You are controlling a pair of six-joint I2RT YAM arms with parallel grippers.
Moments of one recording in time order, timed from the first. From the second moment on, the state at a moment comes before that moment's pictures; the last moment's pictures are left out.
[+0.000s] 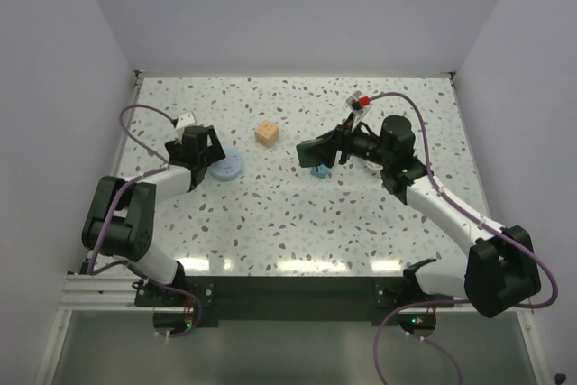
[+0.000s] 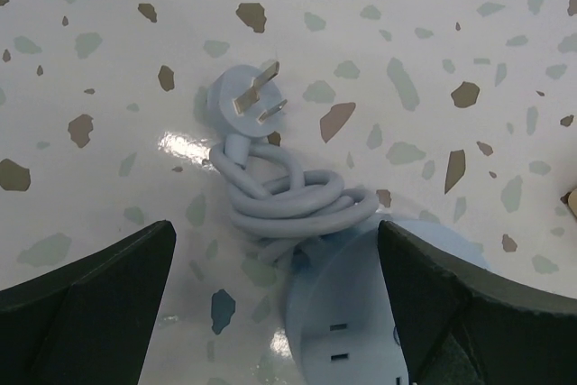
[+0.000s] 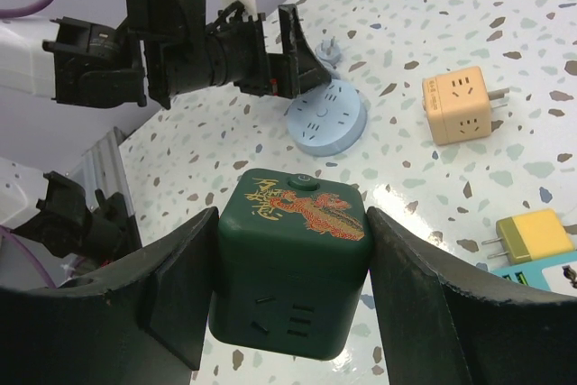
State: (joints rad) left arm -0.18 1.57 0.71 0.20 -0.40 -0.44; right arm 0.40 1.25 0.80 0.32 -0.66 0.38
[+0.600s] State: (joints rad) left arm -0.16 1.70 0.78 0.28 -0.27 -0.50; right arm 0.41 1.26 0.80 0.32 -0.67 0.38
